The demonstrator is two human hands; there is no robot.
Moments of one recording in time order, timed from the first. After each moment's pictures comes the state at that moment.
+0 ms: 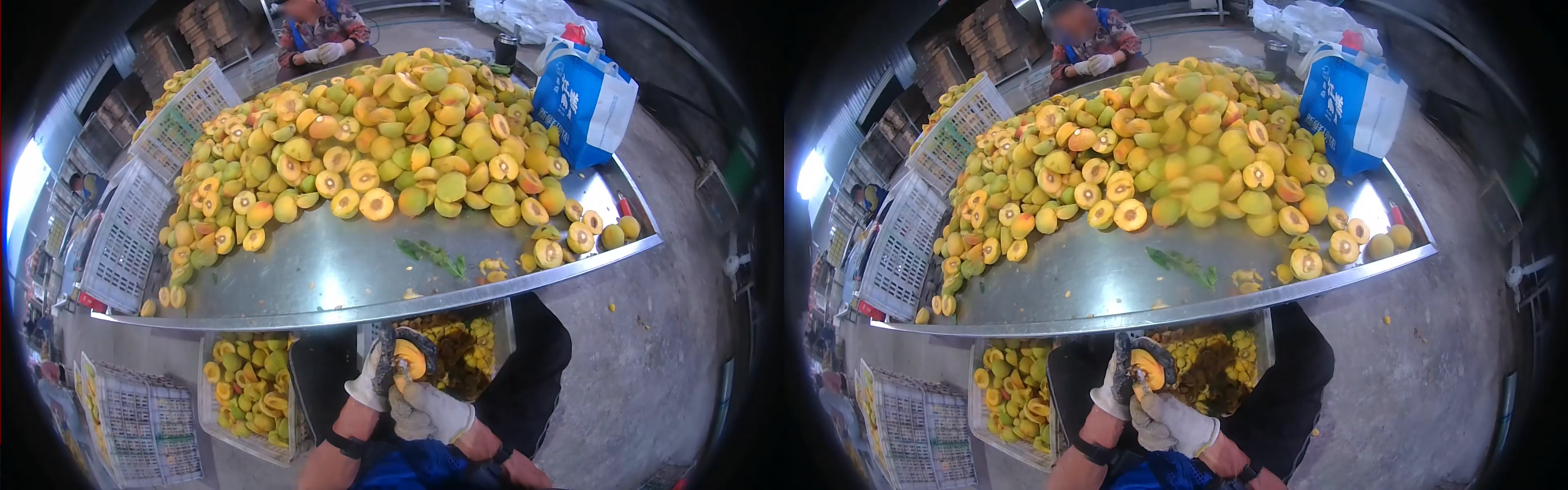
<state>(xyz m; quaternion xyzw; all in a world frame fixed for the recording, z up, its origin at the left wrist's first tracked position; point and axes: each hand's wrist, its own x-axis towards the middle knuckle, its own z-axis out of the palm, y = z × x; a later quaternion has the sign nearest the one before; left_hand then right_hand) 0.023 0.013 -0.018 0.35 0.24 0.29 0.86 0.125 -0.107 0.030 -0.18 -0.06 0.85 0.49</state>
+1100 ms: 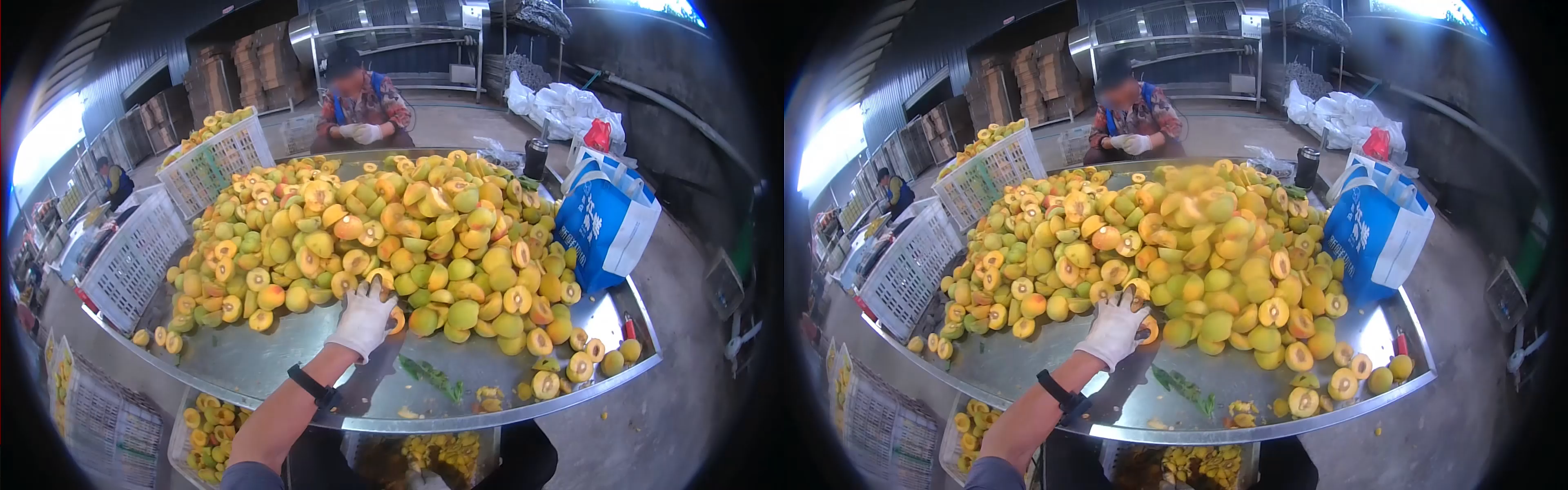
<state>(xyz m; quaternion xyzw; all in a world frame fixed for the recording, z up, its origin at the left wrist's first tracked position) 0.115 0.249 0.072 0.92 0.34 0.14 -0.16 0.163 -0.123 -0.110 -0.68 -0.63 0.33 0.19</state>
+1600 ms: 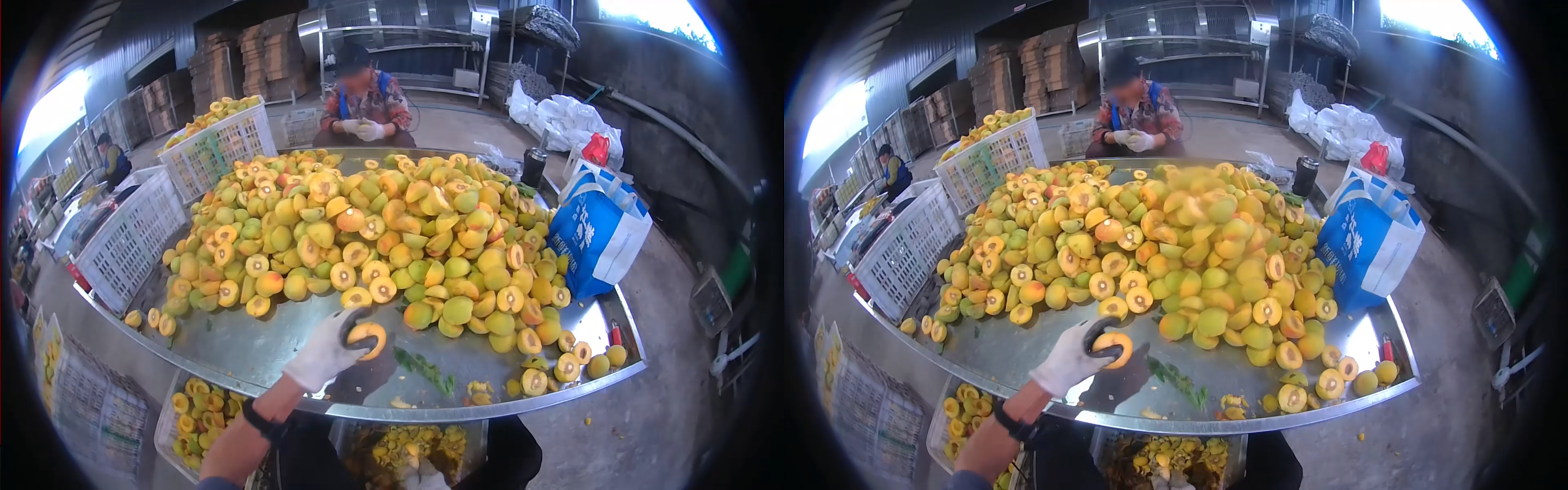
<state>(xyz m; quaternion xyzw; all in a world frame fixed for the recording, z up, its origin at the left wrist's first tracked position) 0.044 0.188 0.098 0.82 0.36 0.29 0.34 0.159 -0.116 -0.026 -0.75 -0.41 0.42 0.31</state>
